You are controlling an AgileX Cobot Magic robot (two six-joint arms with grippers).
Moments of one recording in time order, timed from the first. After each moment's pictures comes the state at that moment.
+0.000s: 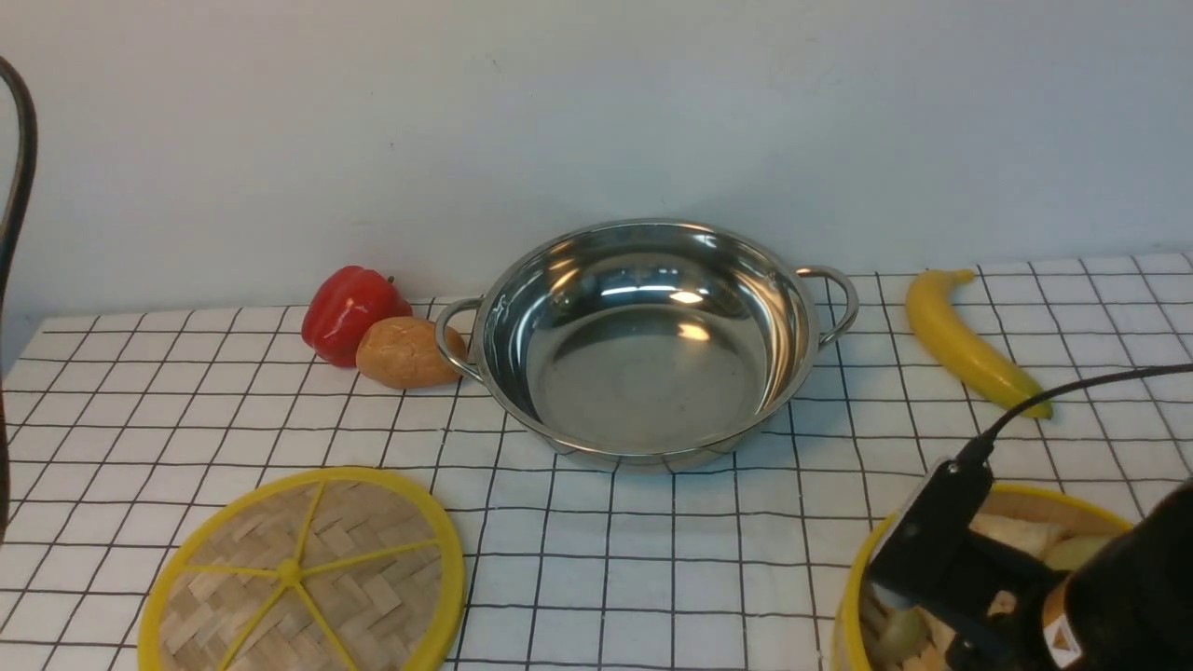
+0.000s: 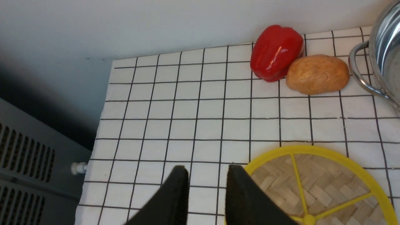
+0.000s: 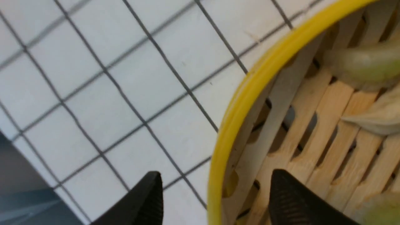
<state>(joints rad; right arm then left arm) 0.69 1.36 -0.73 0.13 0.92 -0.13 0.16 1.02 -1.15 0.06 0.92 0.18</state>
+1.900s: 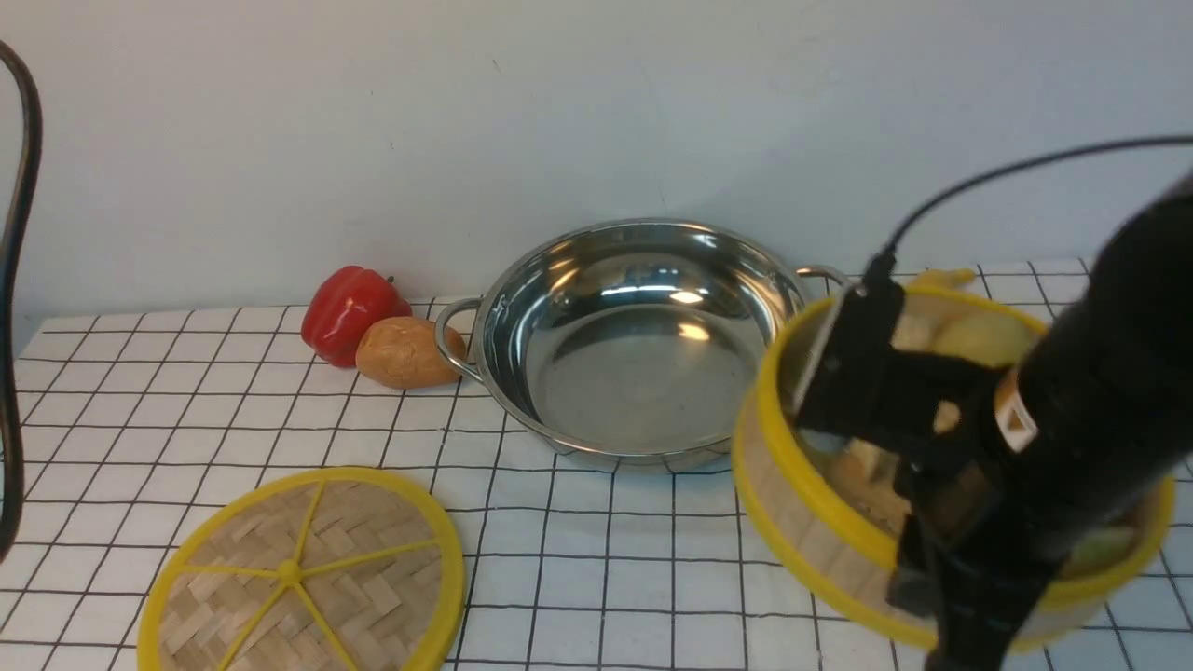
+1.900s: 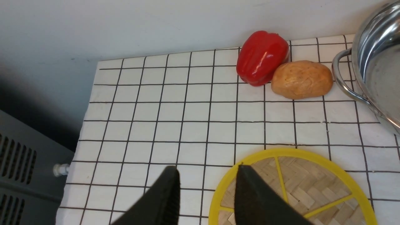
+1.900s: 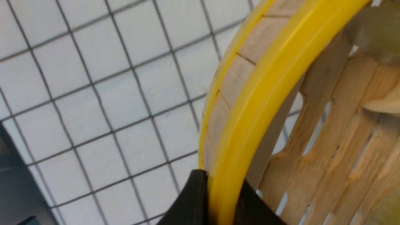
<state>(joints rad) 0.70 1.46 -1.21 0.03 1.25 -0.39 0.16 1.02 -1.14 0.00 0.91 0.18</state>
